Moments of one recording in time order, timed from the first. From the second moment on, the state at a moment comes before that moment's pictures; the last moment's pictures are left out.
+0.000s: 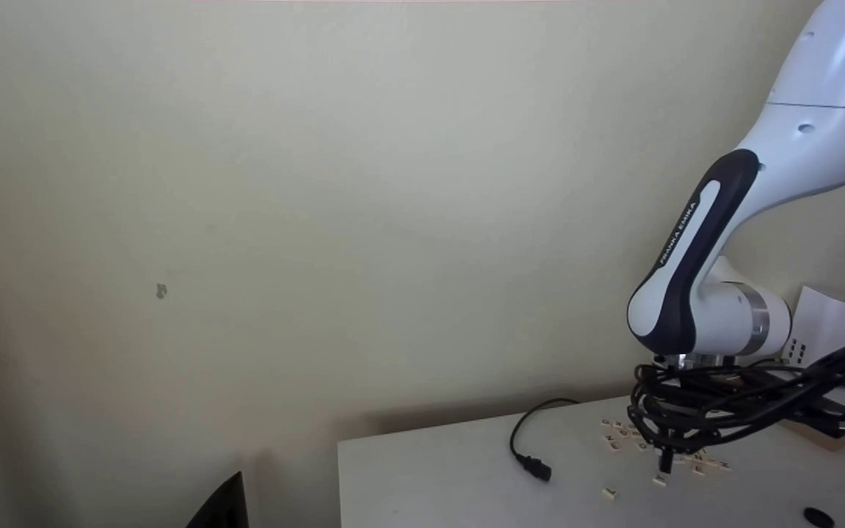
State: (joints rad) arm -0.05 0.67 -0.03 -2.30 0.32 2.83 0.44
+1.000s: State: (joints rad) arm -0.05 0.63 -0.06 -2.34 0.26 3.10 0.20
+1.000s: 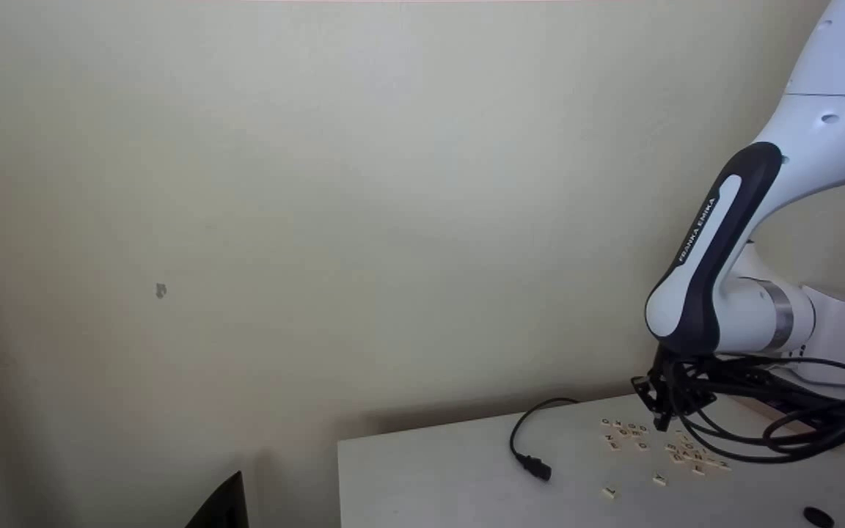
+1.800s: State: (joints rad) arm -0.08 0.72 -0.03 -2.30 0.07 3.15 -0.03
